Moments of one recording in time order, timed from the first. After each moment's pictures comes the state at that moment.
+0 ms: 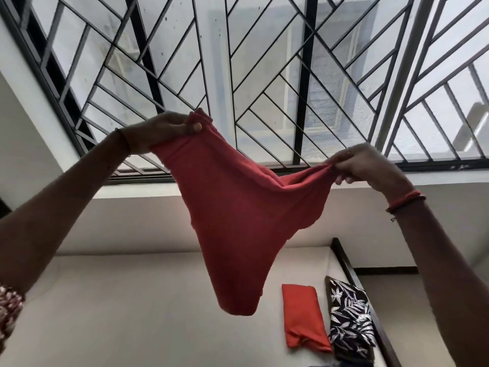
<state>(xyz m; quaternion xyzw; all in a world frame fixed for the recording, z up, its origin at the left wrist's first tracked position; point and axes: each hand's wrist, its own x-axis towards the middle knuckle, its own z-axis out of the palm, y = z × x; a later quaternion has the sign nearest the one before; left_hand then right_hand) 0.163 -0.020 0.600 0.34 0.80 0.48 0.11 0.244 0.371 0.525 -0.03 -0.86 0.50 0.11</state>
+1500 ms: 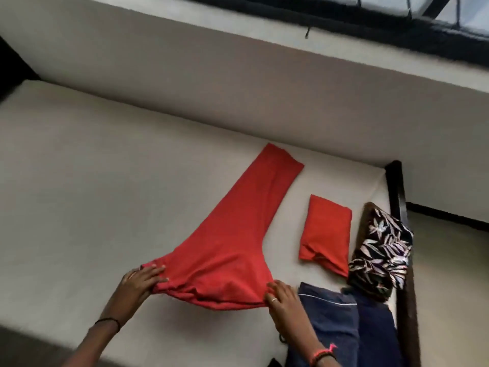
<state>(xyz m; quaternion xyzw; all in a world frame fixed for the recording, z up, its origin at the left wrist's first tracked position) 0.369 -0.195 -0.051 0.12 0.96 0.24 0.13 0.365 0.223 -0.041 0.22 -0.96 0.17 -0.07</state>
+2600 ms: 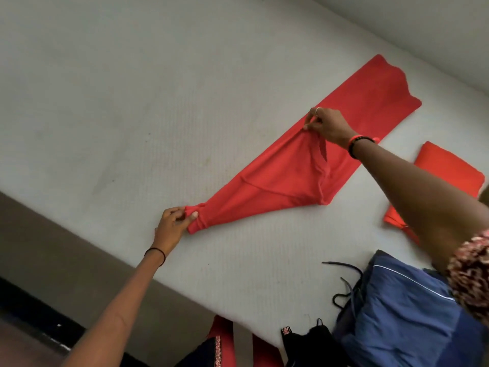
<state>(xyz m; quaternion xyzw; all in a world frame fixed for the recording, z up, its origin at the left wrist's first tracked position) 0.436 -0.207 -0.189 -0.40 0.74 0.50 0.19 0.081 0.064 -0.146 0.21 -0.93 0.19 -0.26</state>
